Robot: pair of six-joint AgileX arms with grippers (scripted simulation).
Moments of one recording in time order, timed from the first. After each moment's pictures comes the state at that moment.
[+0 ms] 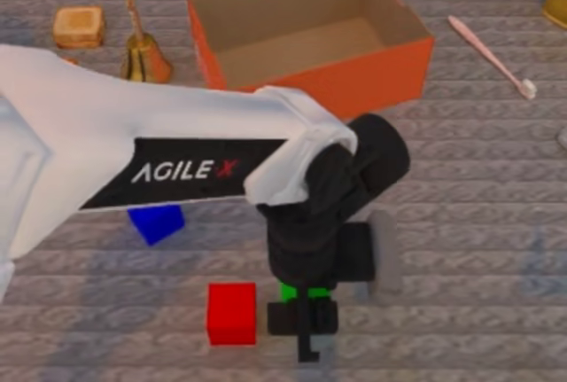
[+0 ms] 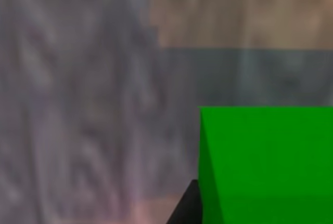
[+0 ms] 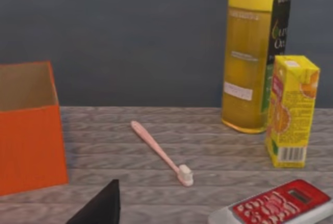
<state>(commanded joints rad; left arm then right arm) -0.90 2.01 1.34 -0.89 0.00 0.69 0.01 0.00 0.00 0.00 0.00 0.00</state>
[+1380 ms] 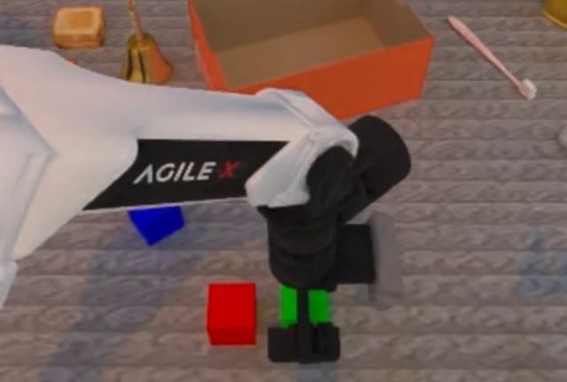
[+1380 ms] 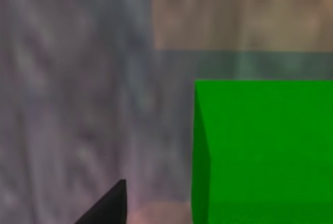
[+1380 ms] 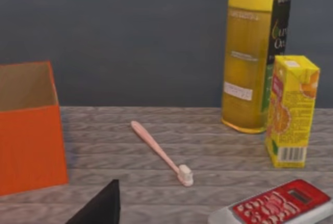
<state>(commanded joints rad) -0.90 2.01 1.34 -0.89 0.00 0.69 0.01 0.00 0.00 0.00 0.00 0.00</state>
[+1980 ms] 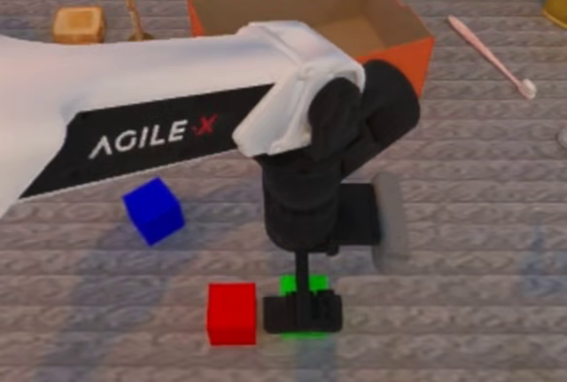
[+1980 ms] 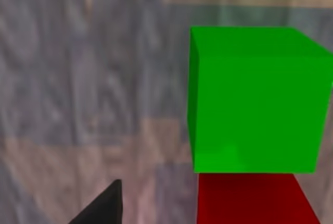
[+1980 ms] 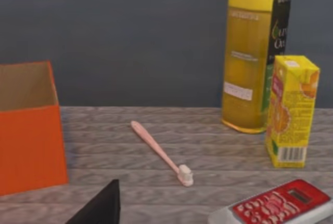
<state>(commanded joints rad) -0.88 1.95 1.49 -1.12 0.00 0.68 0.01 0.00 0.00 0.00 0.00 0.00</state>
